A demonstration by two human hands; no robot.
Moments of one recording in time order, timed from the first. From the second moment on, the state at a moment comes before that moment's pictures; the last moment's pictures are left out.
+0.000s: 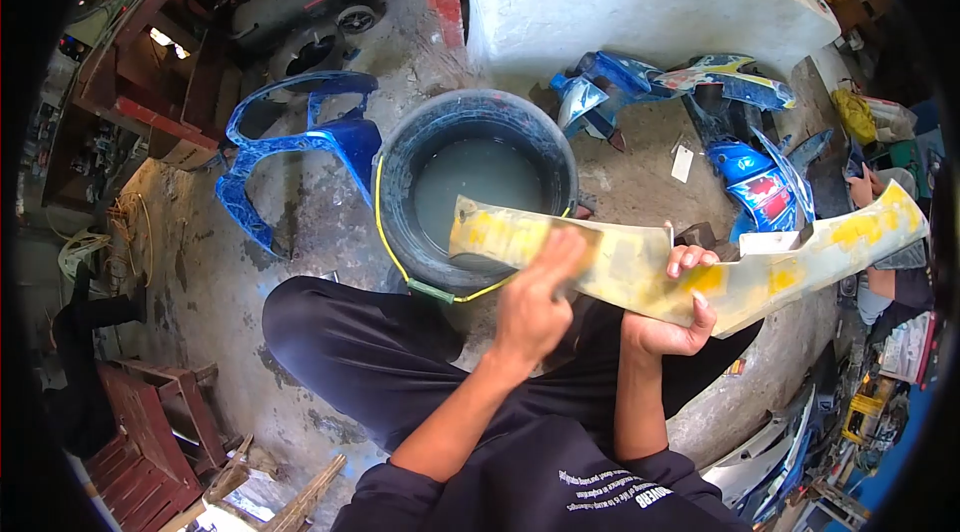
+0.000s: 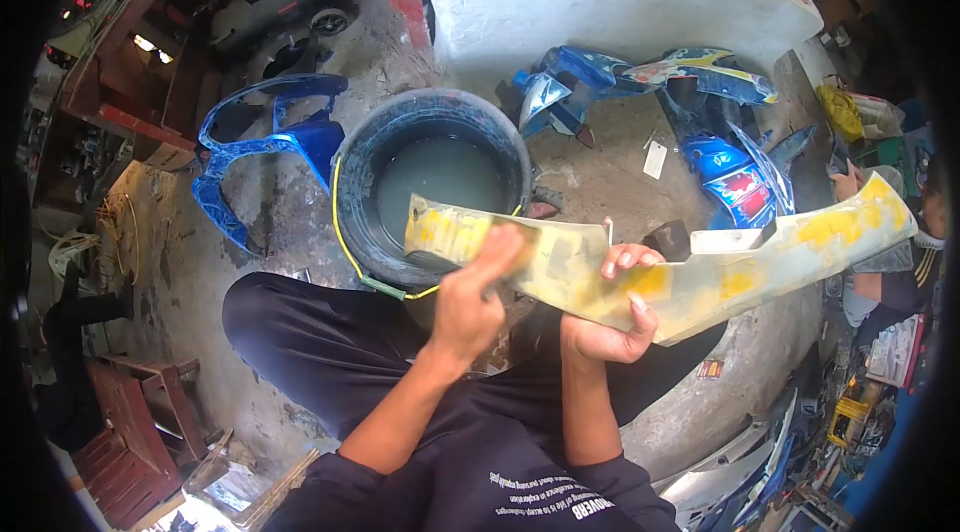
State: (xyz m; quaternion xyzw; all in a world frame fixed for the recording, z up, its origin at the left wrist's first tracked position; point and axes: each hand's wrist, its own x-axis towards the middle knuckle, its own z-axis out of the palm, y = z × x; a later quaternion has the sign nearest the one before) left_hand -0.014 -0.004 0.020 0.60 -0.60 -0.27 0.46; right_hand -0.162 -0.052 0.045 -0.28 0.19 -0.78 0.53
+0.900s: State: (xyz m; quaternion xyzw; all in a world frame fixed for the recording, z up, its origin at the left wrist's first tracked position) left_hand -0.036 -0.008 0.048 0.63 -0.57 -0.28 0.44; right_hand -0.148 -0.049 0.048 -0.29 0.22 -0.78 0.51
